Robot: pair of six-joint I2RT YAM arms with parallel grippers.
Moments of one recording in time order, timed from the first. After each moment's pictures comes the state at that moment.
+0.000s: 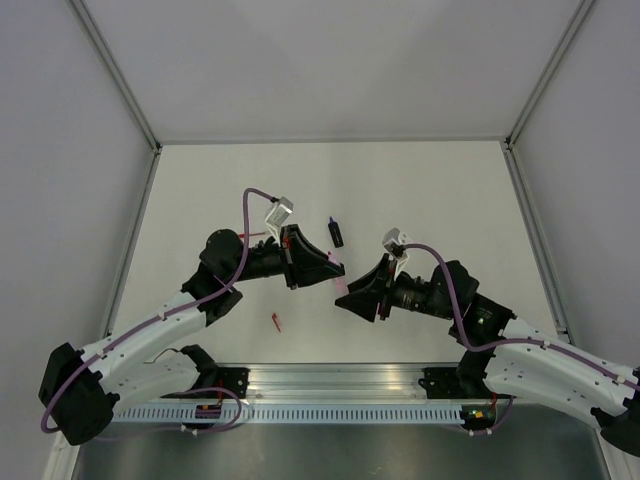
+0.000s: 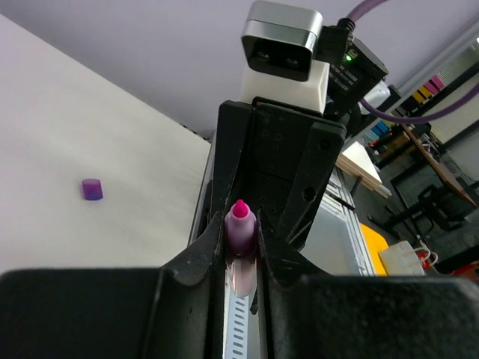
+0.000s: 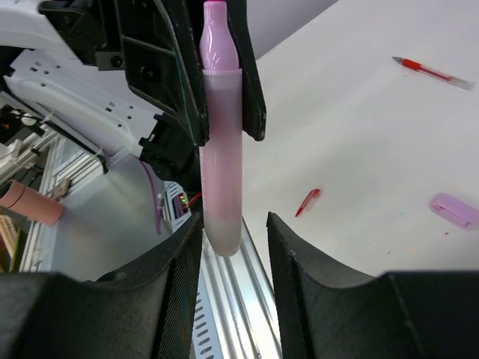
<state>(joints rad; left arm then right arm) -0.74 0.99 0.66 0.48 0.68 -0.72 0.95 0.74 0.56 0.13 -0.29 0.48</state>
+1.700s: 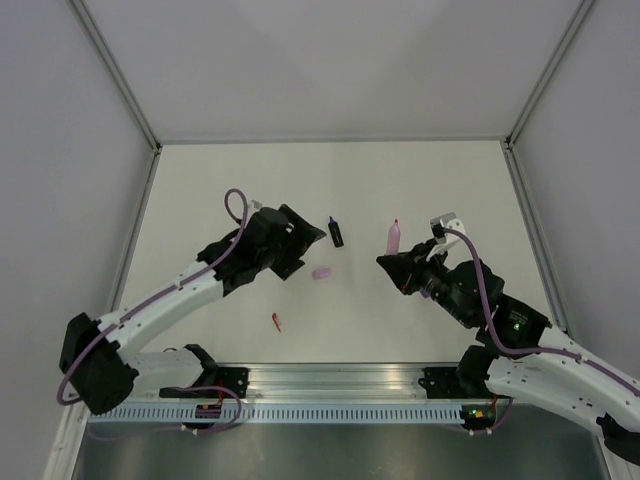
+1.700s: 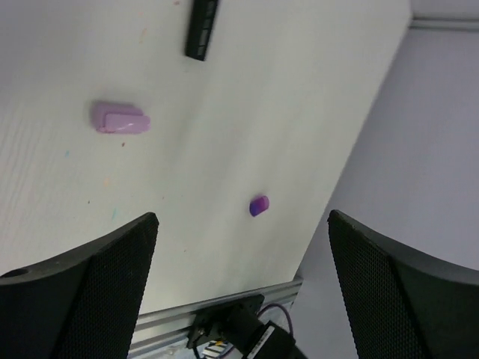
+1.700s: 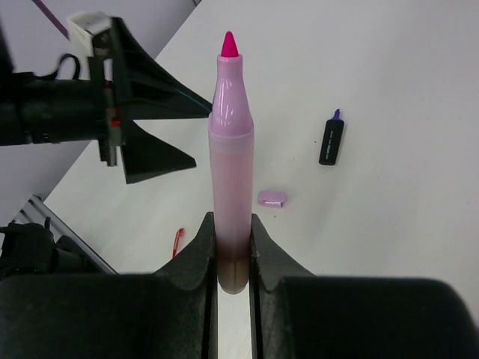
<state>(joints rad) -0.74 1.12 0.89 -0.38 -0.16 -1.35 0.95 0.63 0.71 -0.25 0.29 0.46</state>
